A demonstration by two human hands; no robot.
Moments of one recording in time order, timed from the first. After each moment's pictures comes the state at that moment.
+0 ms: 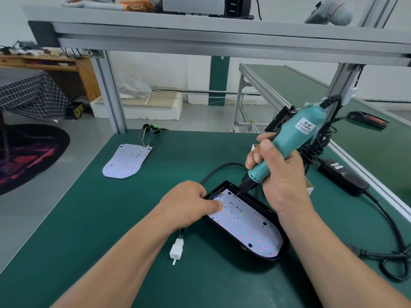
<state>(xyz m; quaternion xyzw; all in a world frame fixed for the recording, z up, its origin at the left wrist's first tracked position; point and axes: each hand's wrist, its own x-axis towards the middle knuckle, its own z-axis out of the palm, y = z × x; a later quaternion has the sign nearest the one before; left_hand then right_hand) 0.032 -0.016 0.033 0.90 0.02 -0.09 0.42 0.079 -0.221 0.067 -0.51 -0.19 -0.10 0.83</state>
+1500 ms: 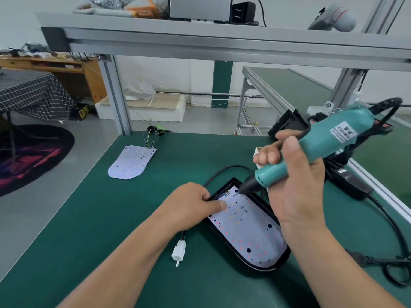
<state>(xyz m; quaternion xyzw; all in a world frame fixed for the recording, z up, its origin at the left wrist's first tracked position) 0.026 -0.013 0.043 0.92 0.01 -0.09 0.39 0.050 -0.217 0.084 -0.45 -0.23 -0.15 0.85</state>
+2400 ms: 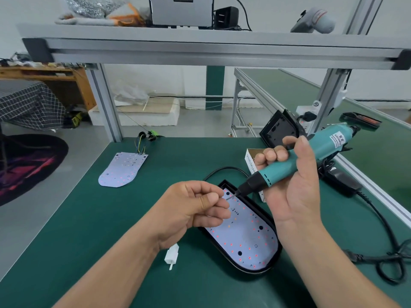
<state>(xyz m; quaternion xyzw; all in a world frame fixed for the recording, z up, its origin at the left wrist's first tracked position) 0.006 -0.024 0.058 0.59 -0.02 -0.15 0.79 0.058 -0.235 0.083 -0.29 -0.11 -0.08 0.95</state>
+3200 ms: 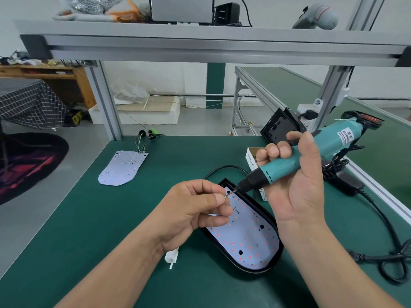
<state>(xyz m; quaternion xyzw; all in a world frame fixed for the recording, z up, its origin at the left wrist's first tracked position) 0.000 -0.033 0.062 0.54 -0.02 -0.15 0.82 0.052 -0.232 0.091 -0.29 -0.13 -0.09 0.94</state>
